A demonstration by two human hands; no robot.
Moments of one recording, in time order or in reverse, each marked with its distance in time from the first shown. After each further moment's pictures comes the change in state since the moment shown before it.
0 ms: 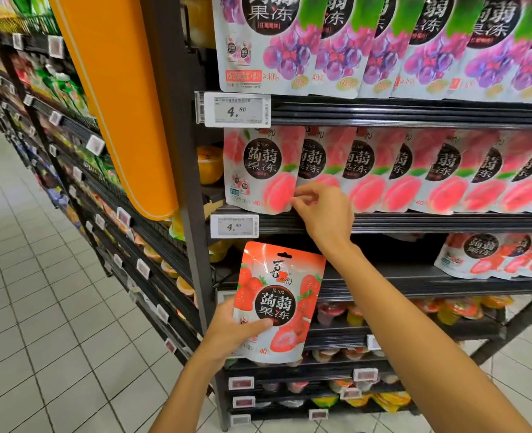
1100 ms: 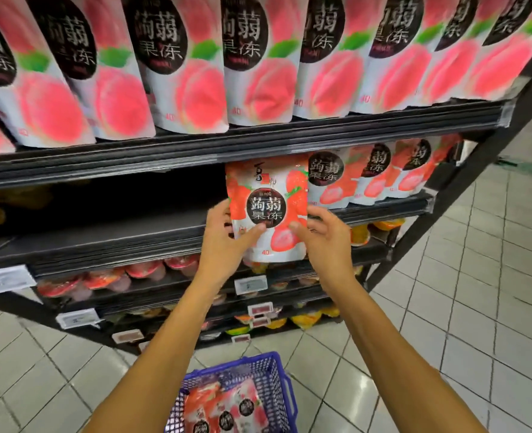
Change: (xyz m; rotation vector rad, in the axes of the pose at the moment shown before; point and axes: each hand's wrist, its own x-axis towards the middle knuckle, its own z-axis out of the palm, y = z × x) left_hand 0.157 -0.072 0.359 0.447 0.192 0.130; right_hand -0.029 0.389 -0.165 0.701 -0.116 0.451
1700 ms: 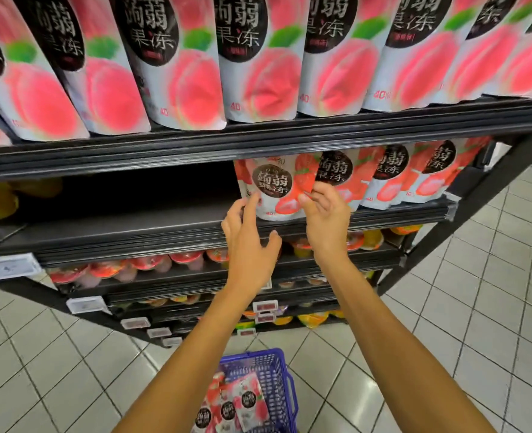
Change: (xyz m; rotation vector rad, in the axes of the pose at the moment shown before) left_hand -0.012 0.012 0.046 0.364 0.093 0.071; right_hand 0.049 0.002 0.014 -0.025 0.089 -0.145
